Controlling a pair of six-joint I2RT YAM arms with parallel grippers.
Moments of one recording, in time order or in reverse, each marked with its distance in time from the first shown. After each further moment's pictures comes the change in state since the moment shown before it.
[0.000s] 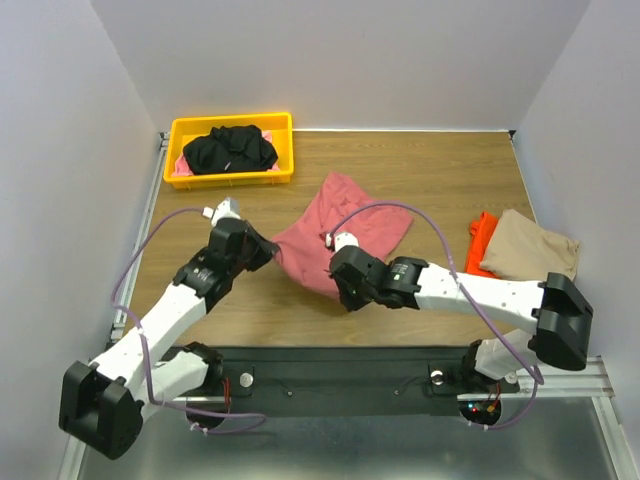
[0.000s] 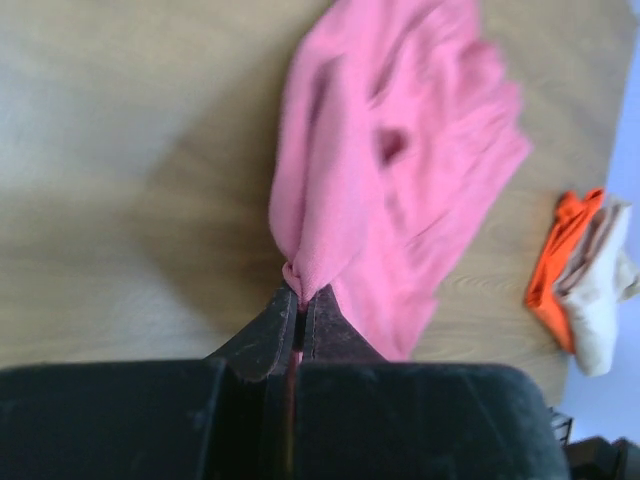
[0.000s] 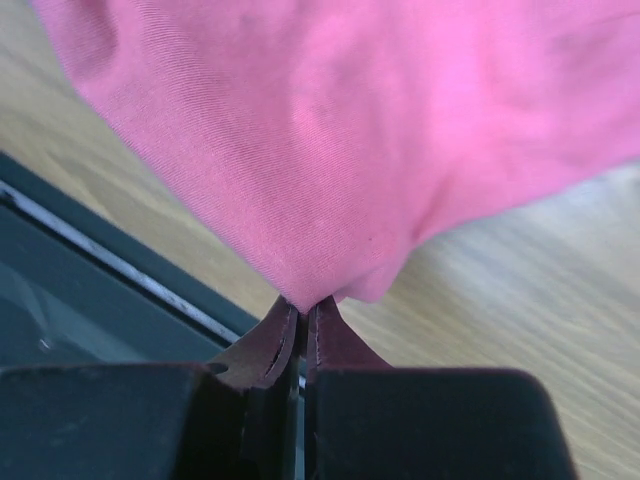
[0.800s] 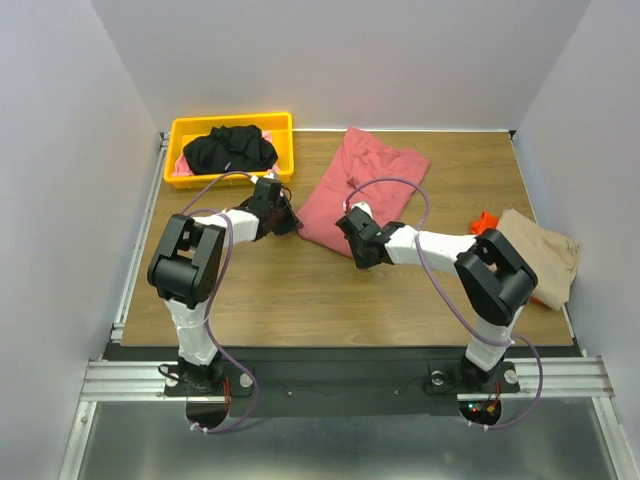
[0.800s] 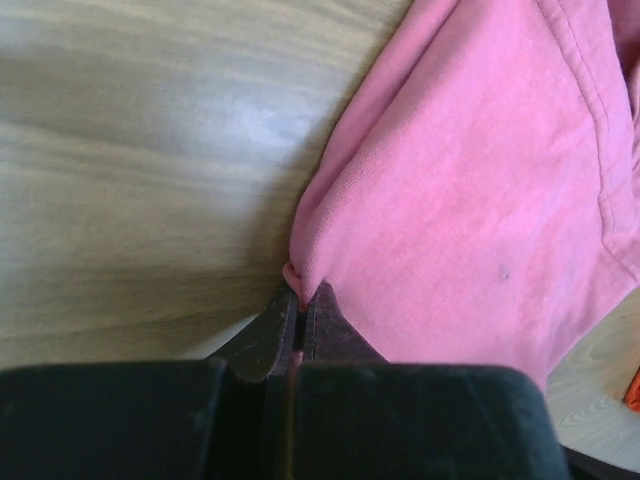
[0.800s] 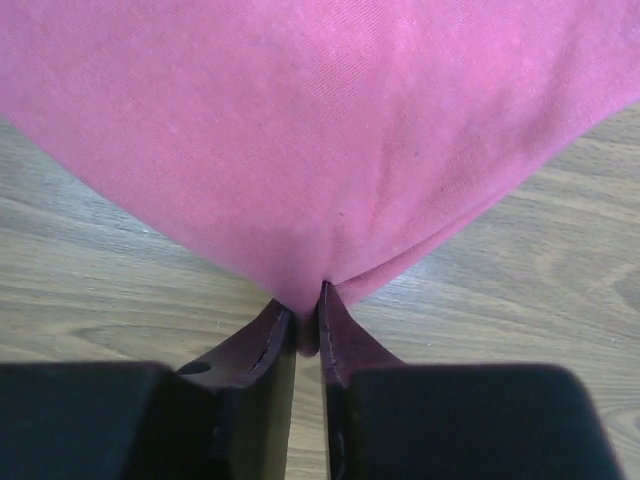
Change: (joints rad) left arm 0.091 0.988 0.502 0.308 0.185 0.188; right arm -0.359 0.375 0.126 0.137 0.113 -0.158
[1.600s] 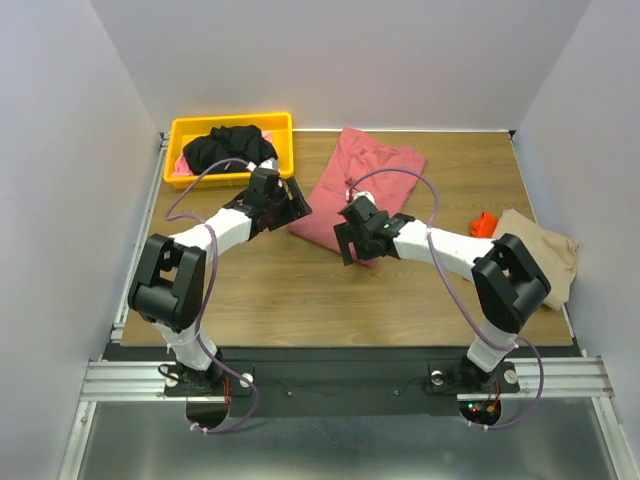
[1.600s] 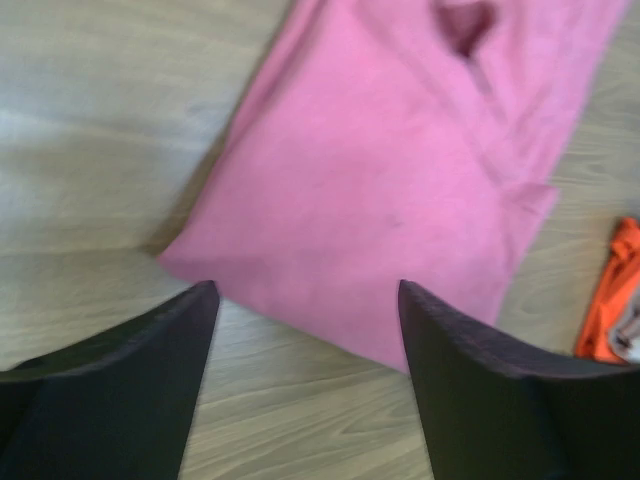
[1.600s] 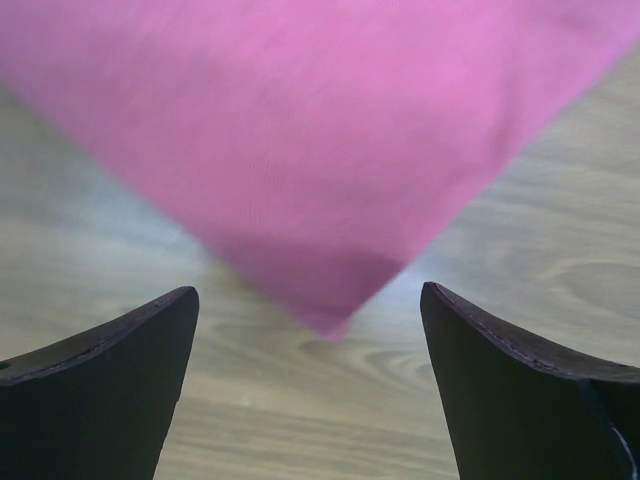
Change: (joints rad) left arm -0.033 -0.233 -0.009 -0.099 -0.026 0.031; right arm -0.051 -0.101 0.035 -0.035 0.017 -0.013
